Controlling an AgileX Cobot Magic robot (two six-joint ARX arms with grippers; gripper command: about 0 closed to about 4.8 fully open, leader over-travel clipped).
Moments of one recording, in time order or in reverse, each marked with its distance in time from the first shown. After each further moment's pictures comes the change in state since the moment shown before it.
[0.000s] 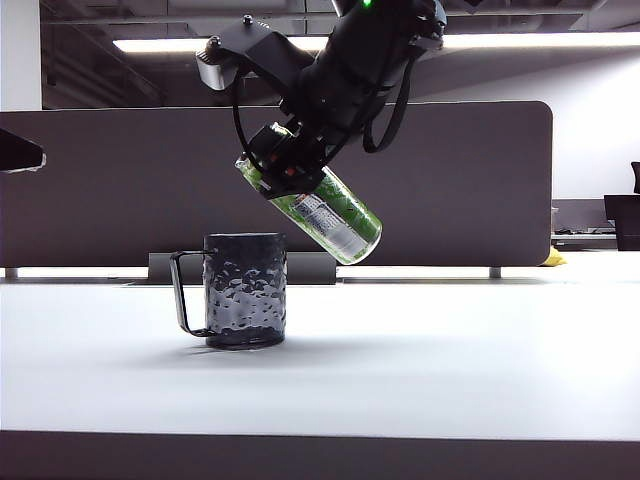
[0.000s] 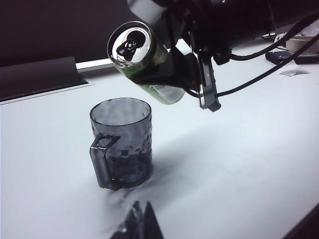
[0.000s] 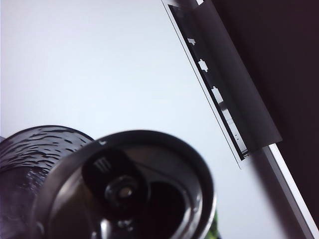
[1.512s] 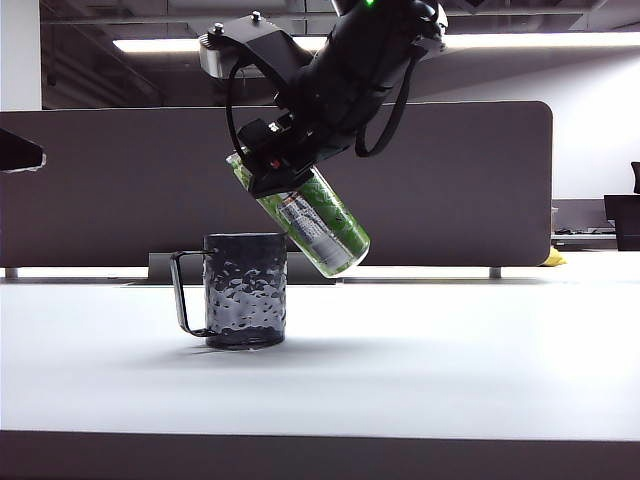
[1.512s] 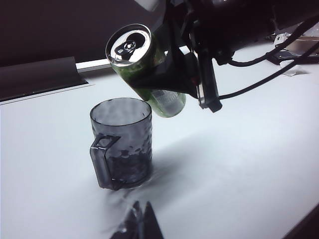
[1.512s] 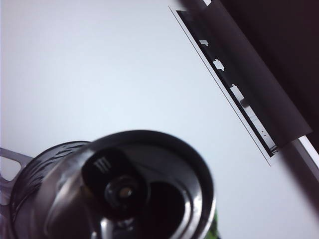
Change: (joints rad) left arm 0.000 0.000 0.000 0.000 0.000 0.000; right arm 0.000 -0.003 -0.006 -0.002 -0.050 0.150
